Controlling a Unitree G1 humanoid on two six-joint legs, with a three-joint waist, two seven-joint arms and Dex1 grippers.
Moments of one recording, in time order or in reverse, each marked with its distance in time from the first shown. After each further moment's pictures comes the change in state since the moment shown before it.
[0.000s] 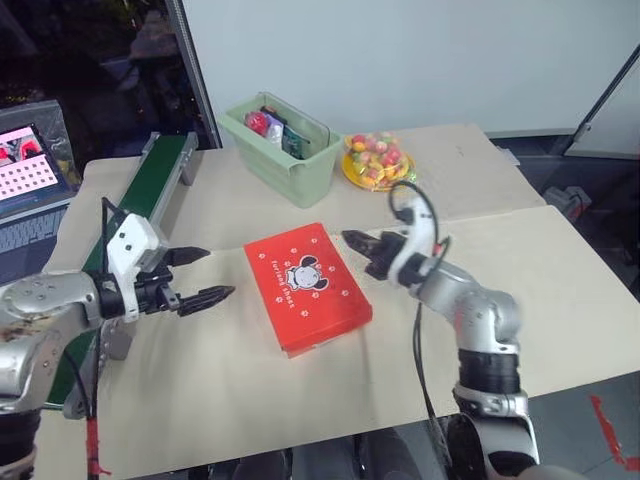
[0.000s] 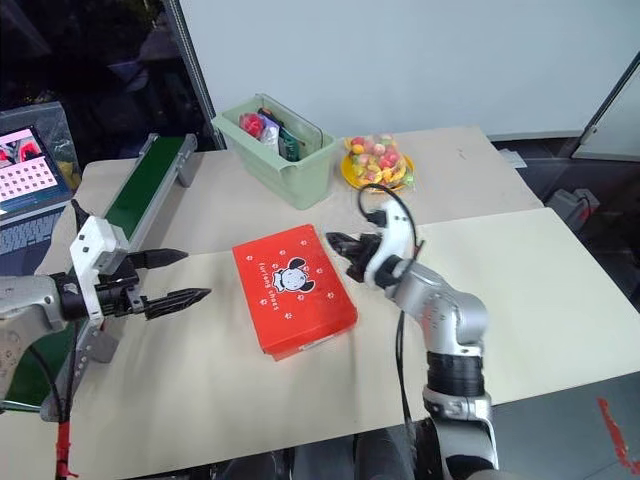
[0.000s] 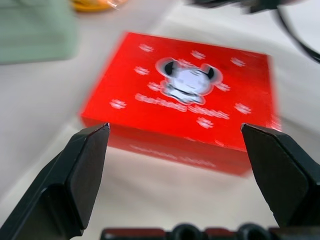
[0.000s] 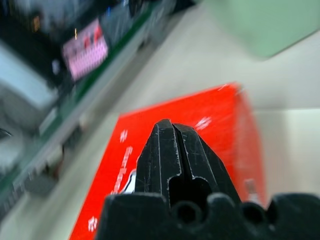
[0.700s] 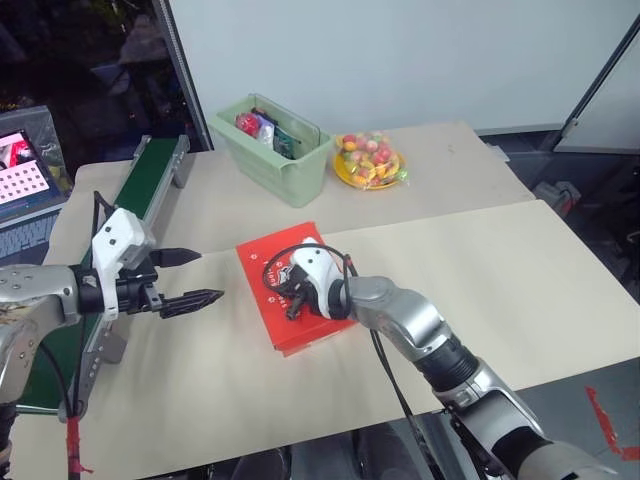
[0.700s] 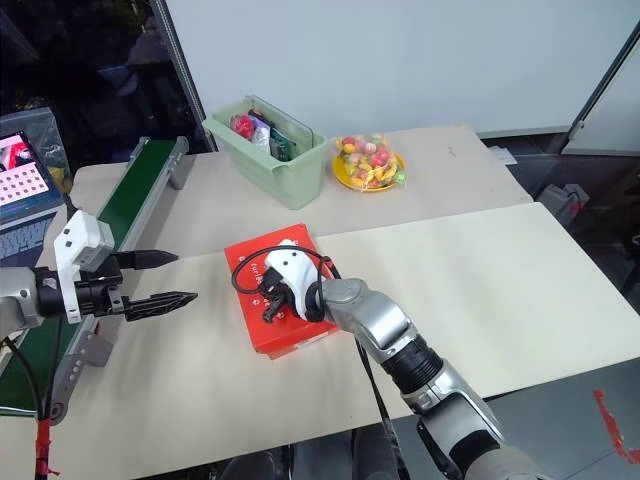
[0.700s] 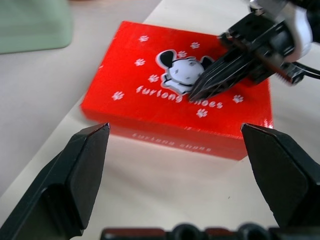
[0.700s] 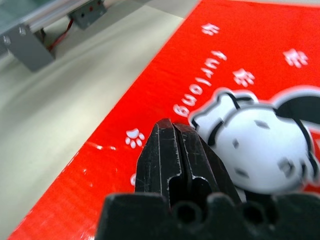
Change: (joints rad) left arm -0.012 0.157 0.014 0.014 -0.064 0.078 -0.165; right arm -0.189 -0.080 0.763 0.199 -0.314 -0.204 0.117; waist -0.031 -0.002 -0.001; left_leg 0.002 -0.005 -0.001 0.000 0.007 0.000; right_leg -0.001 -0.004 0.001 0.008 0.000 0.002
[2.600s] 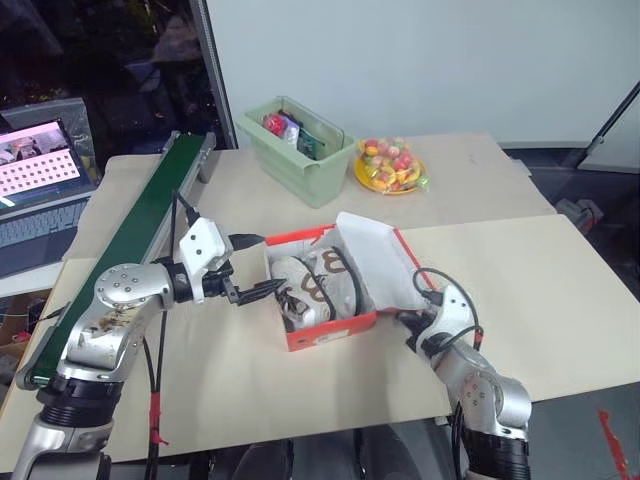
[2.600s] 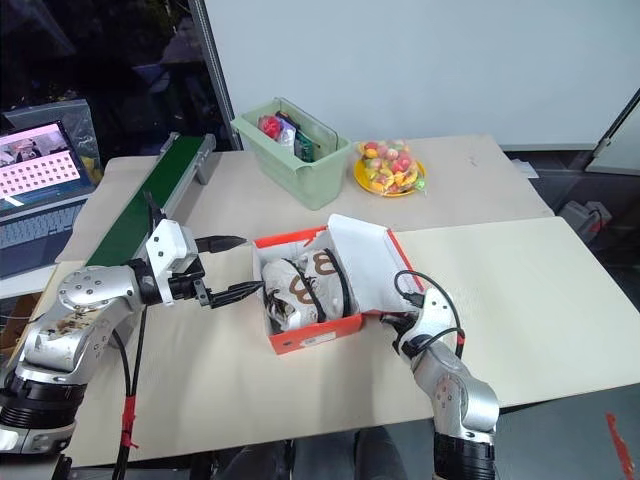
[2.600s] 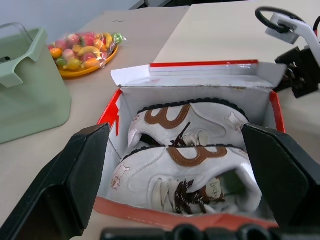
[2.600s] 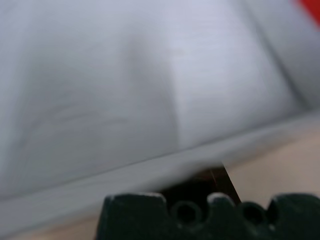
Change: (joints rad) left arm -0.172 -0.309 -0.305 0.130 0.240 -0.392 0.090; right arm 0.566 0.214 -0.797 -0.224 0.122 0.049 -0.449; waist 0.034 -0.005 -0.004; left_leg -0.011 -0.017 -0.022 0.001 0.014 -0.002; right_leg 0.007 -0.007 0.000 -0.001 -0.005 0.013
